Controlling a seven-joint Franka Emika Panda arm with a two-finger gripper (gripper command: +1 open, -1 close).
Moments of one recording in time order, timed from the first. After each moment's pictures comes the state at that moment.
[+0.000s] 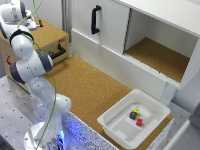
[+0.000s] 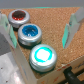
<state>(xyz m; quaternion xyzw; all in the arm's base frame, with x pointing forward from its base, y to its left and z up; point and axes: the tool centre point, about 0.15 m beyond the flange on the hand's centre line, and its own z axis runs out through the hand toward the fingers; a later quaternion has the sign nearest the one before) 0.140 0.435 0.523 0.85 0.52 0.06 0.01</state>
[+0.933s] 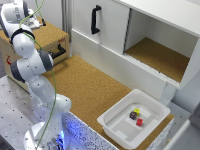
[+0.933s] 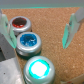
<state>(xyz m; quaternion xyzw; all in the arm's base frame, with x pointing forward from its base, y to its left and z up) 0.164 0.464 0.516 0.82 0.57 0.07 -0.01</state>
